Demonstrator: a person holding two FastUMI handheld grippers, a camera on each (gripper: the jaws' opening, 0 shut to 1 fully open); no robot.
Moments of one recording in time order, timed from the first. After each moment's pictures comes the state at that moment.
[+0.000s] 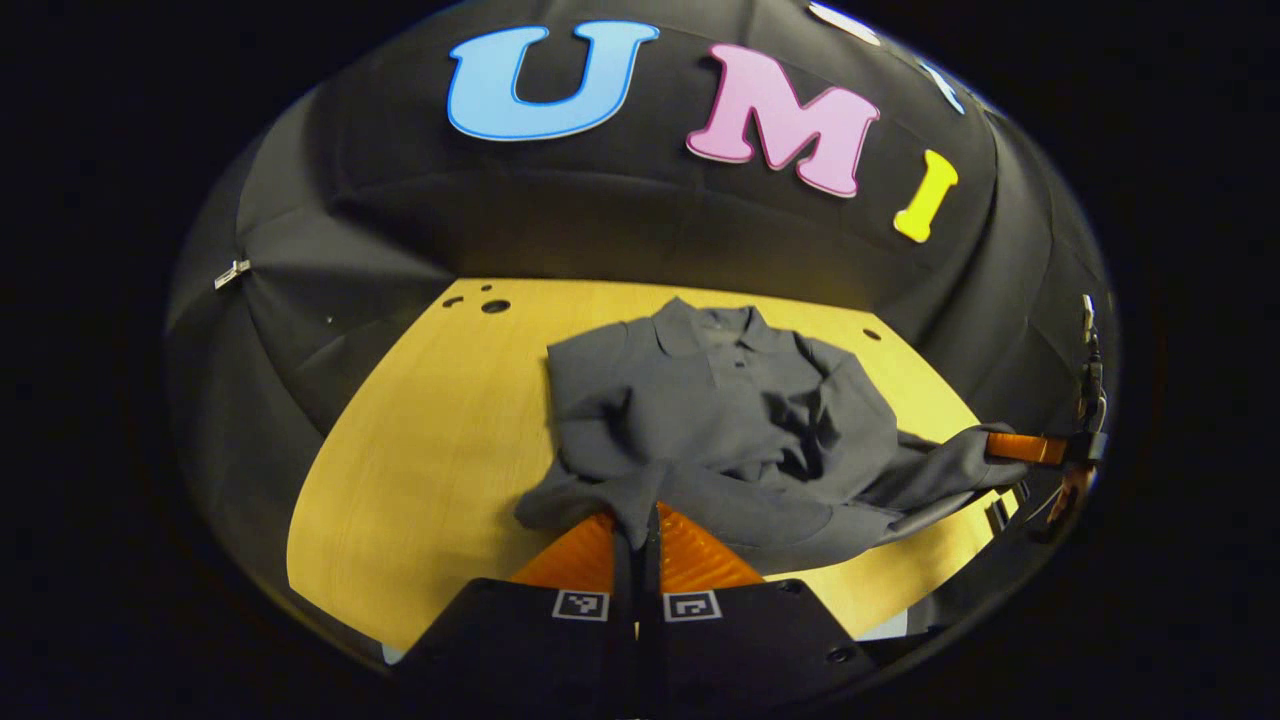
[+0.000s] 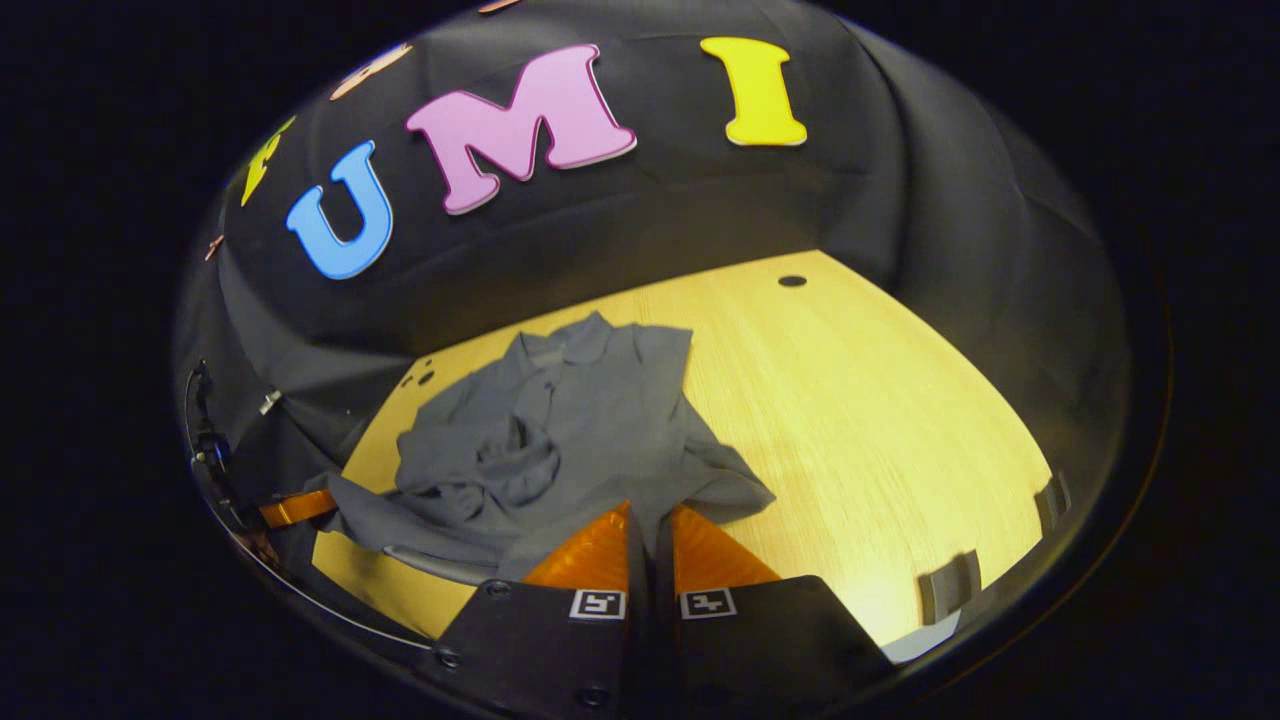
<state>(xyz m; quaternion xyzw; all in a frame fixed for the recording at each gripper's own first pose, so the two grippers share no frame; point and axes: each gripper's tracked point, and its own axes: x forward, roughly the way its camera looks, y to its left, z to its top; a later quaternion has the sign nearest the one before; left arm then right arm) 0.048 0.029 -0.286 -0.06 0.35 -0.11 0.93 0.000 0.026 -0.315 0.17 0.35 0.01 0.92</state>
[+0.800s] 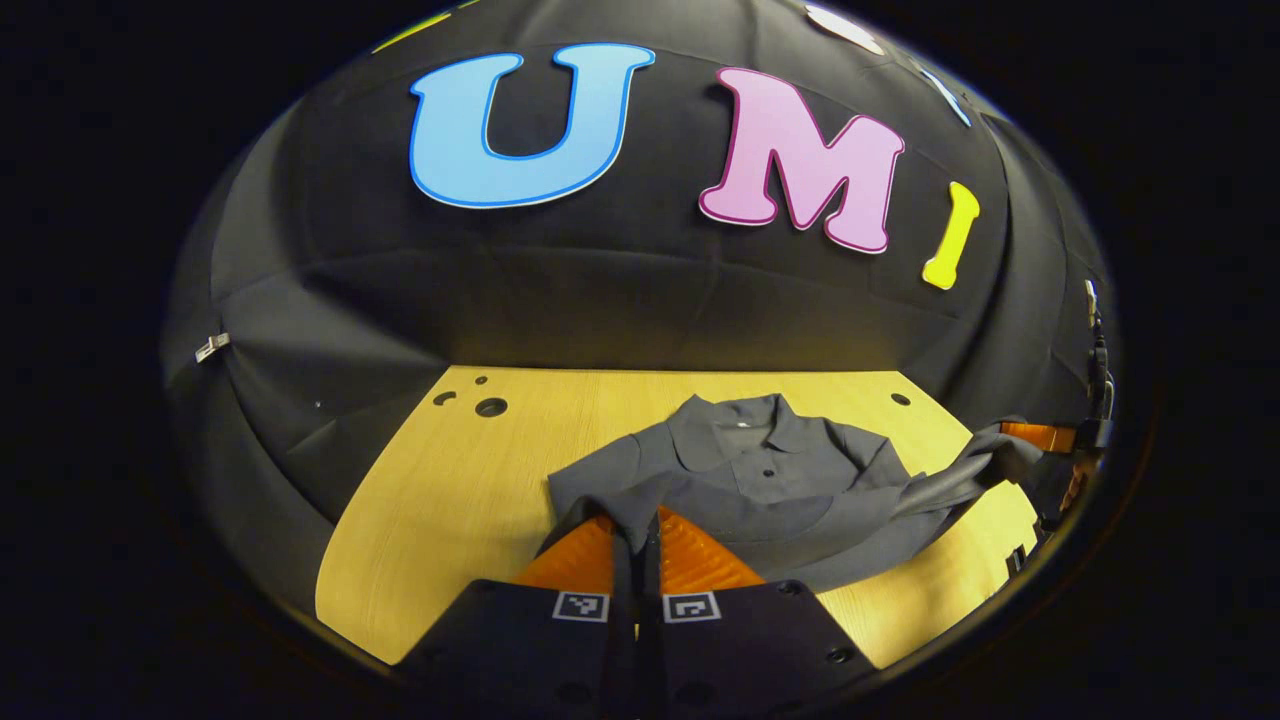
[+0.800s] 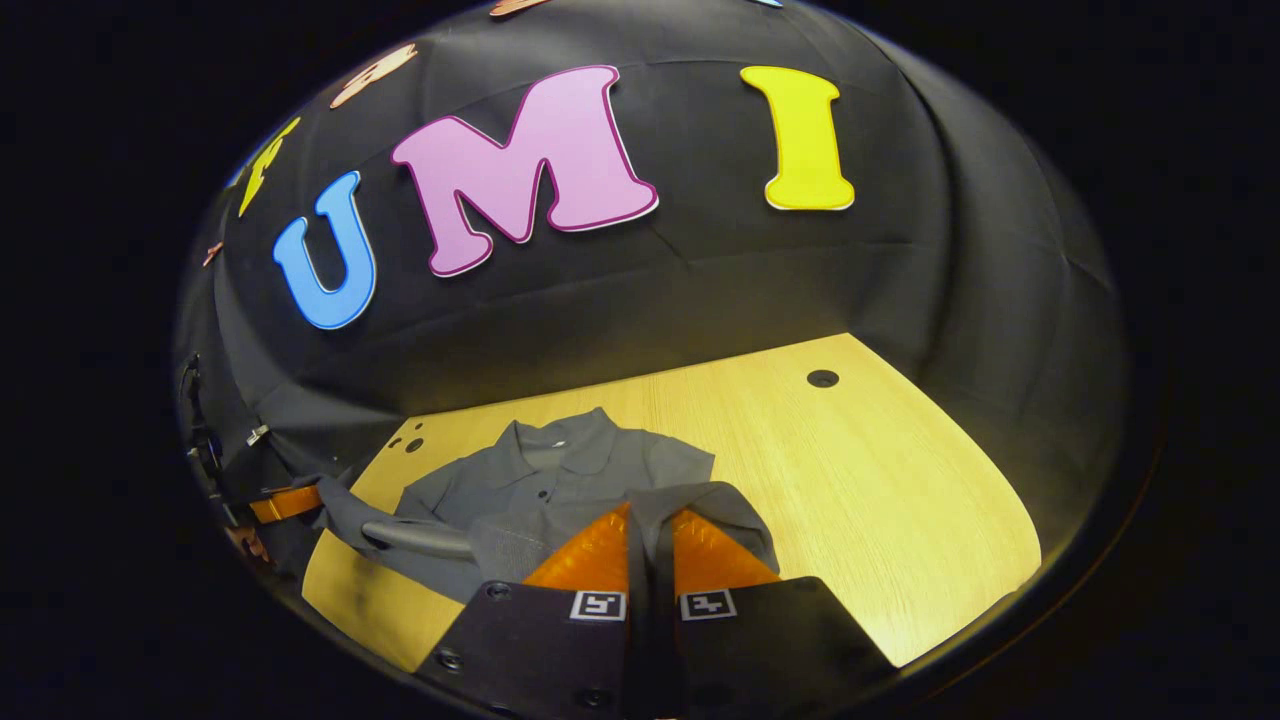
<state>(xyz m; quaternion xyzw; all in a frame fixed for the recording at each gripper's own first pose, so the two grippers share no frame) 0.181 0.023 -0.251 -0.04 0.28 -0.10 0.95 0.133 0.012 -0.298 0.14 0.29 0.01 0.95</state>
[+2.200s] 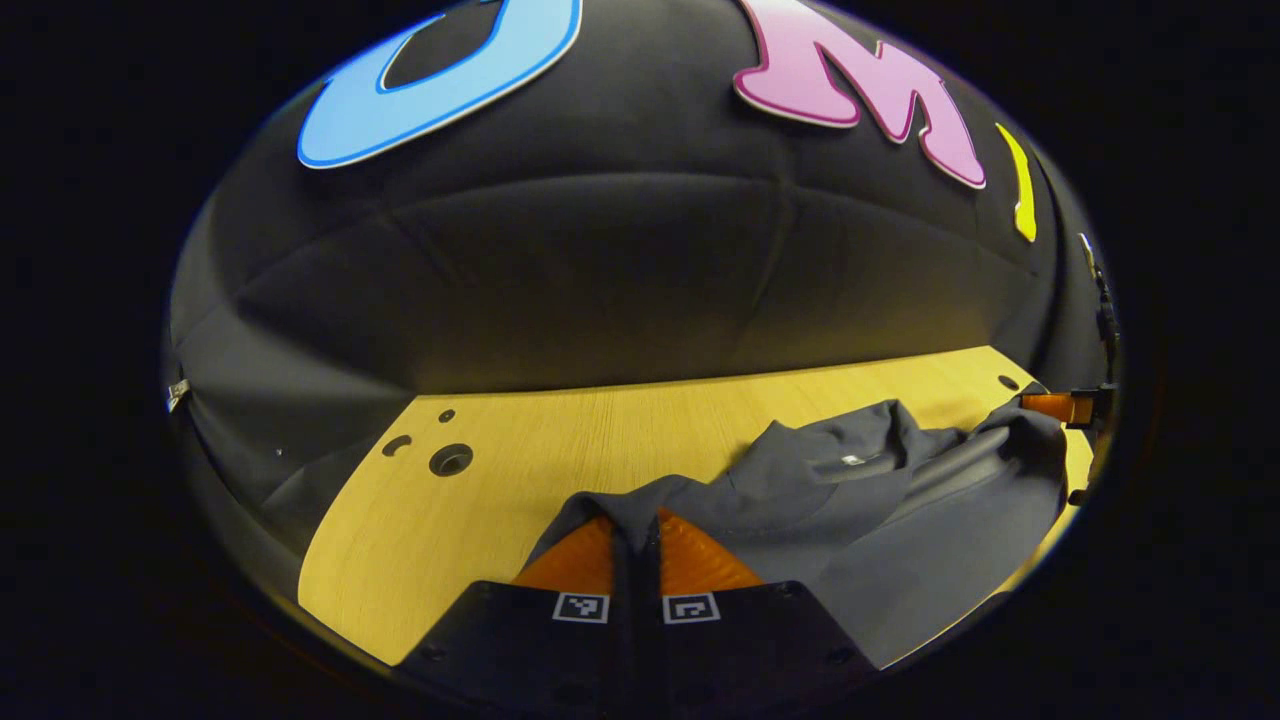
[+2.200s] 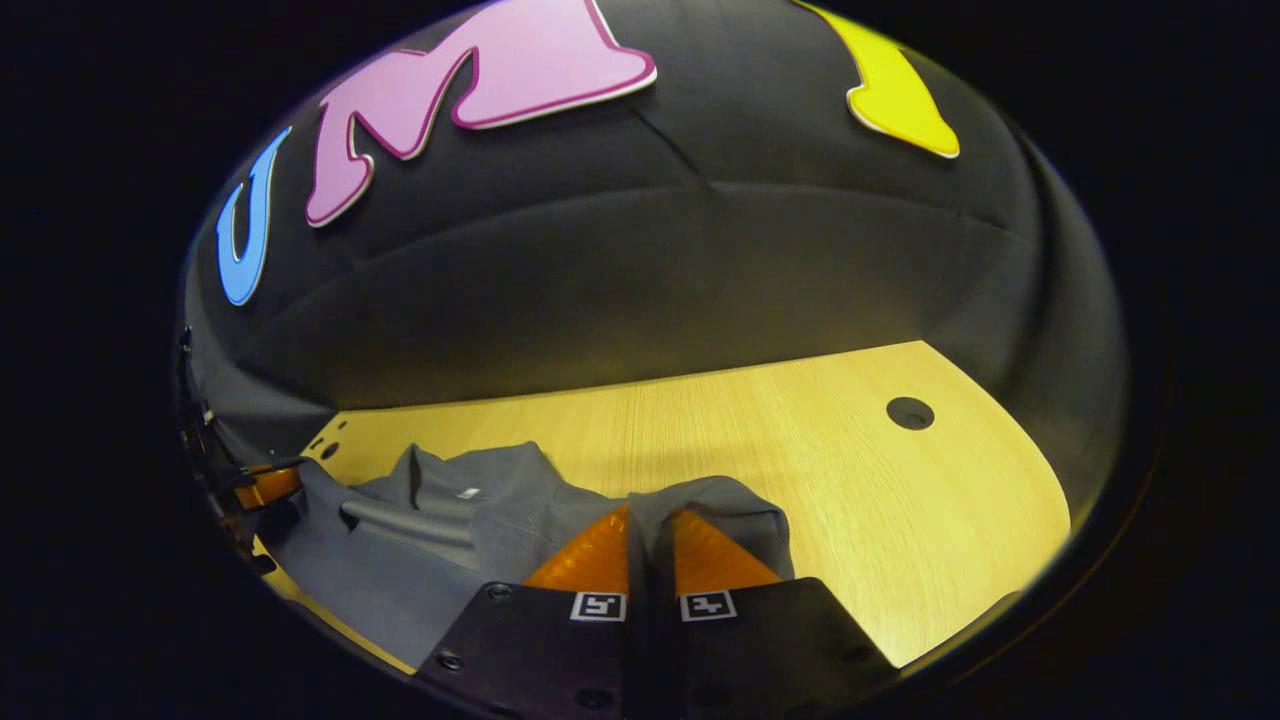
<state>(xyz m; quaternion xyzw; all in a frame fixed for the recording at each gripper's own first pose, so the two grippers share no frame) 0.374 -0.001 -0.371 0.03 0.29 -0.06 0.95 0.324 0.013 -0.449 0.10 0.32 0.02 0.94</state>
